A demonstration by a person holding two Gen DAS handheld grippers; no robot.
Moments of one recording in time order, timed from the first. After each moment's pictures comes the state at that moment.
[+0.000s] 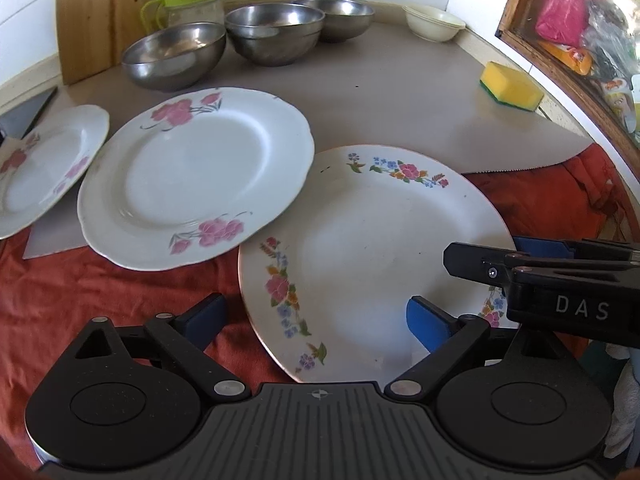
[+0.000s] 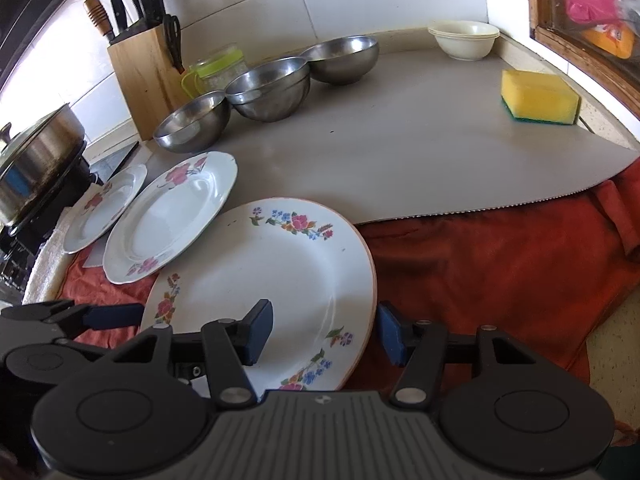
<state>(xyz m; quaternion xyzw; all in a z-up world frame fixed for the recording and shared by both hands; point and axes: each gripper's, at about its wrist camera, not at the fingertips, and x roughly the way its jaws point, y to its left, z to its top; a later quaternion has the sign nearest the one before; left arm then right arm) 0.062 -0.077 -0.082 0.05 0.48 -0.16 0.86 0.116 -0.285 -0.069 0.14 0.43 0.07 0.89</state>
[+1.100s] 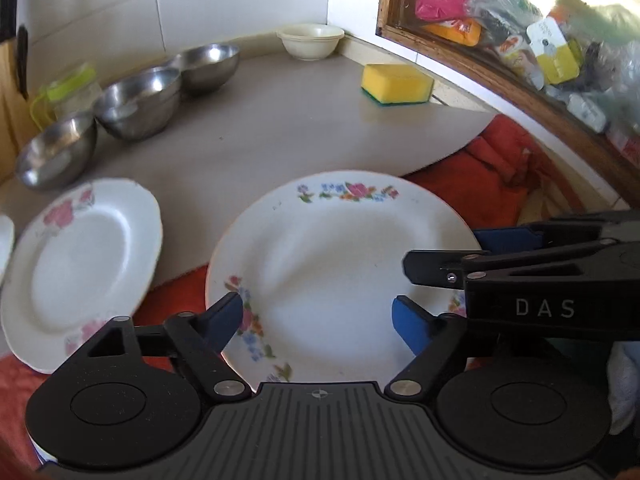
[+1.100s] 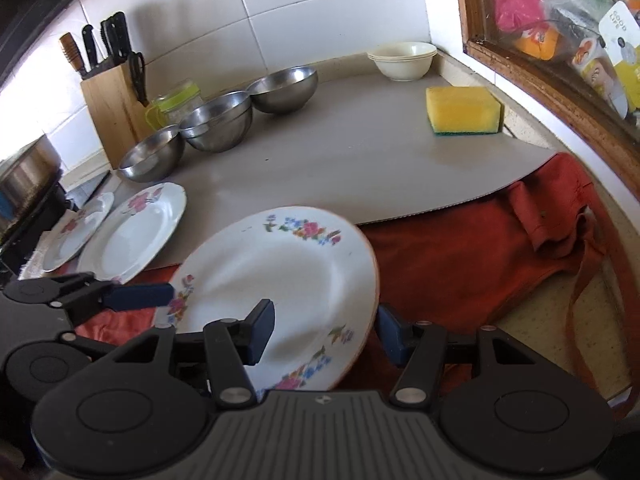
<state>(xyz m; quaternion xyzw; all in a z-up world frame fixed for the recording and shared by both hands) 0.046 -0.149 -0.073 0.13 0.42 -0.26 0.86 0.088 -0.338 -0.061 0.14 0.40 0.01 0.91</state>
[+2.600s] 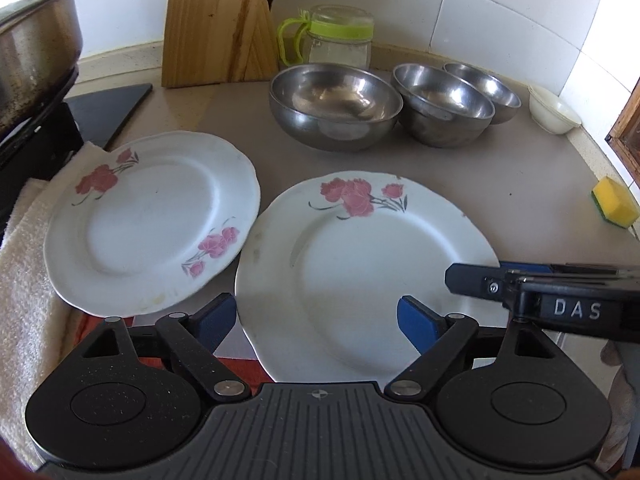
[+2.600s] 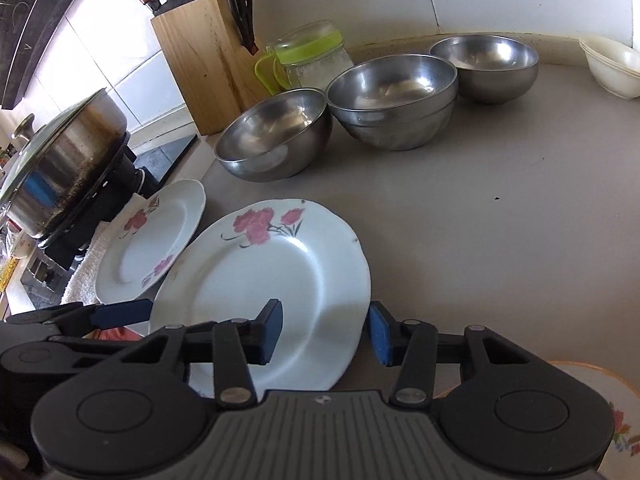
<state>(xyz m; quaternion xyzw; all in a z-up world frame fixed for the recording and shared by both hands) 0.148 0.019 -0.065 -0.01 0.47 -0.06 0.88 0.249 -0.213 -0.069 0.13 0.45 0.18 0.87</state>
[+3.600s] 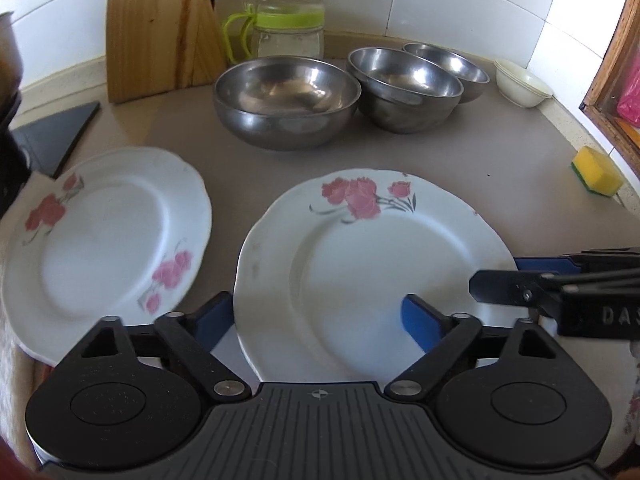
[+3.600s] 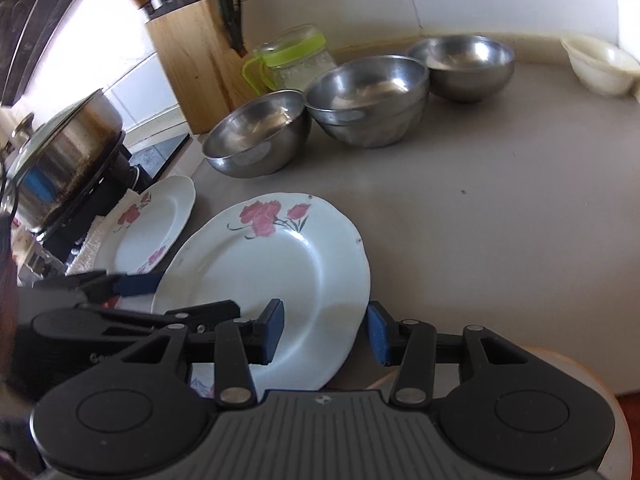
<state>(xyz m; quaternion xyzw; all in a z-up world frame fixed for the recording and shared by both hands) 0.168 0.004 -0.077 0.02 0.46 -0.12 0.88 0.236 -0.230 -0.066 0.11 0.44 0.17 0.87</state>
